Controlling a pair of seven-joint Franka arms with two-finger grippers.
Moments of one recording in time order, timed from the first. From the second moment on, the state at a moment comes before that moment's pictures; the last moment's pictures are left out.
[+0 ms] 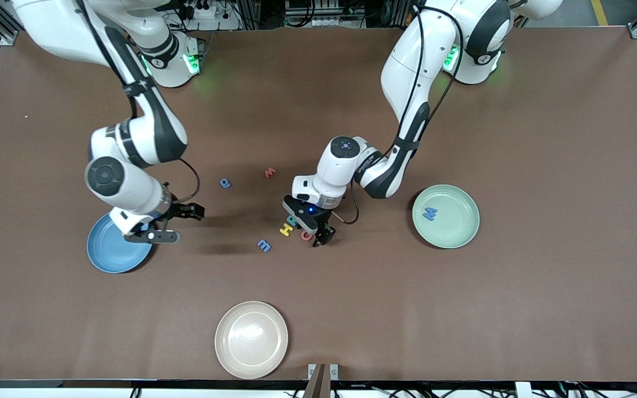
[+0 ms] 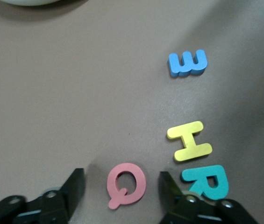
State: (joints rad) left arm -0.80 0.98 0.05 -1.45 0.06 2.94 0.02; right arm 0.15 0.41 0.13 -1.89 -0.04 2.23 0.32
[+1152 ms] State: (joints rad) left arm -0.81 0.98 0.05 -1.45 0.06 2.94 -0.01; right arm 0.12 0.49 0.13 -1.76 -0.04 2.23 0.11
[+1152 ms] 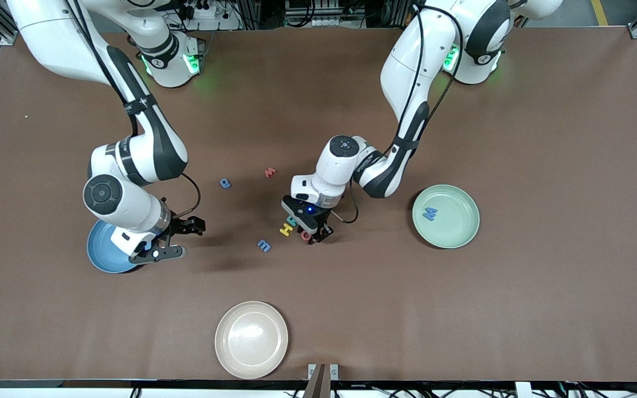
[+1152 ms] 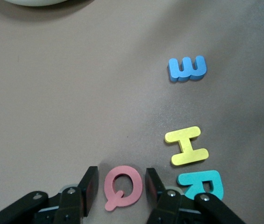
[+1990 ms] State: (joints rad) left arm -0.80 0.97 0.05 -1.45 0.06 2.93 -0.02; right arm 0.12 0.50 0.13 -1.75 -0.04 2.23 0.10
